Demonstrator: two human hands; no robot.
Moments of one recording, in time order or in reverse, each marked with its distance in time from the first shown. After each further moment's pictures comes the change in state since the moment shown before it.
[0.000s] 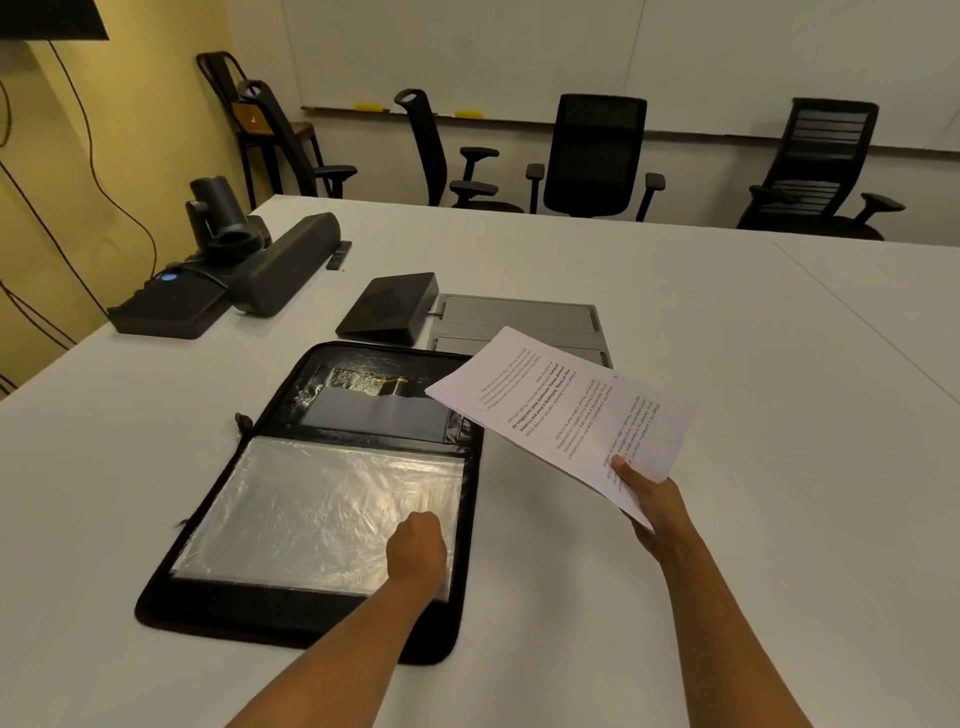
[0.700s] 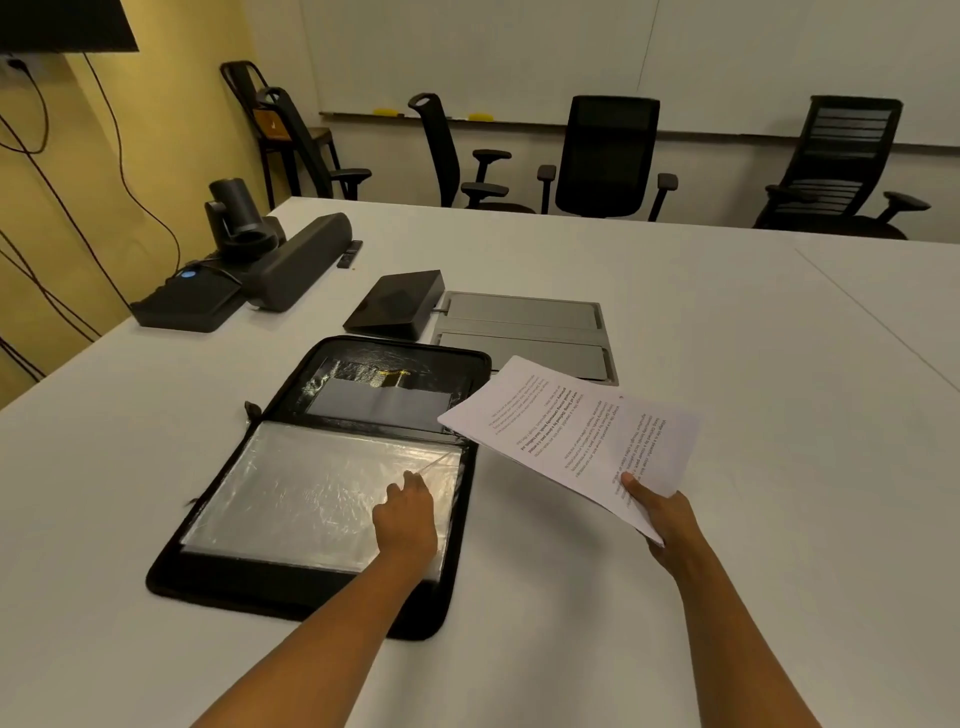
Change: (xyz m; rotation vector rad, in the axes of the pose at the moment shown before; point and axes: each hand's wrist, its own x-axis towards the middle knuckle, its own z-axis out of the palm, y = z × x) left_hand -0.017 0.008 -0.022 0.347 0.075 0.064; right_hand -0.009 0.008 -0.040 -0.060 0.004 0.058
